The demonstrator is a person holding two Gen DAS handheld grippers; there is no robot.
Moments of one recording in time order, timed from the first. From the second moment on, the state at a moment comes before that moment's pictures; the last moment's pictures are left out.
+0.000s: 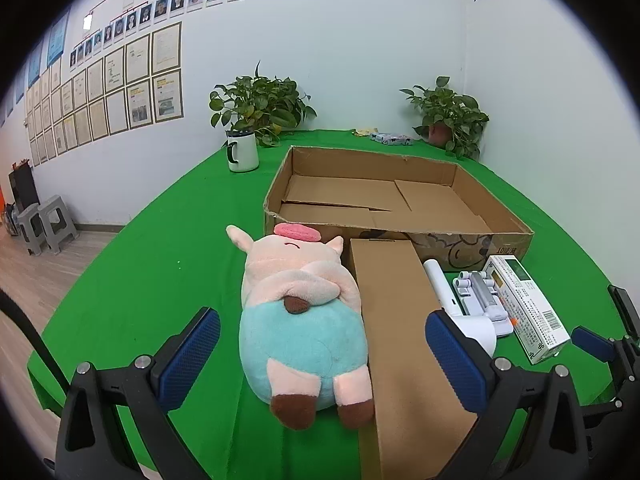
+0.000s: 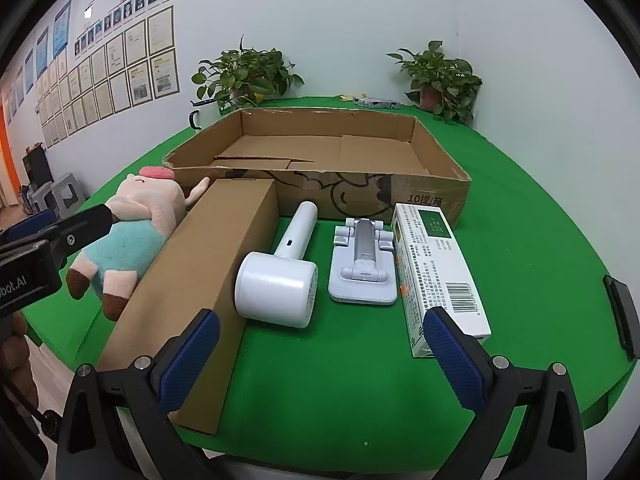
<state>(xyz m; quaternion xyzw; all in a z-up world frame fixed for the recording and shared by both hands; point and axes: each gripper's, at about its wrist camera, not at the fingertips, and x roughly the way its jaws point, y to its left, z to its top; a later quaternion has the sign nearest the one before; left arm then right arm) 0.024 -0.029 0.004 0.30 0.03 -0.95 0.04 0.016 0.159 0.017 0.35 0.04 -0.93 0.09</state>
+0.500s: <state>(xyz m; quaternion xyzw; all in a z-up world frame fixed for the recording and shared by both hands) 0.004 -0.051 -0.010 0.34 0.07 -0.94 0.01 0.001 0.150 0.016 0.36 0.04 -0.92 0.11</state>
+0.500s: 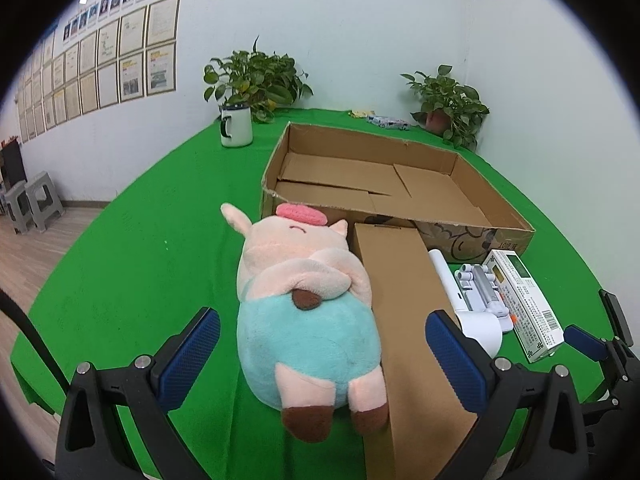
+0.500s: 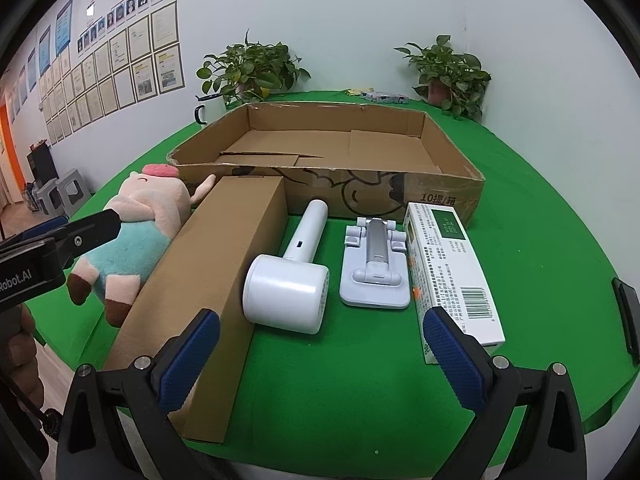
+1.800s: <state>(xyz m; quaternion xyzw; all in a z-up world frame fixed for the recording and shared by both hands) 0.039 -0.135 -0.051 0.39 0.16 -0.91 -0.05 -0.019 0.033 0.074 0.36 0.02 -0.87 0.34</state>
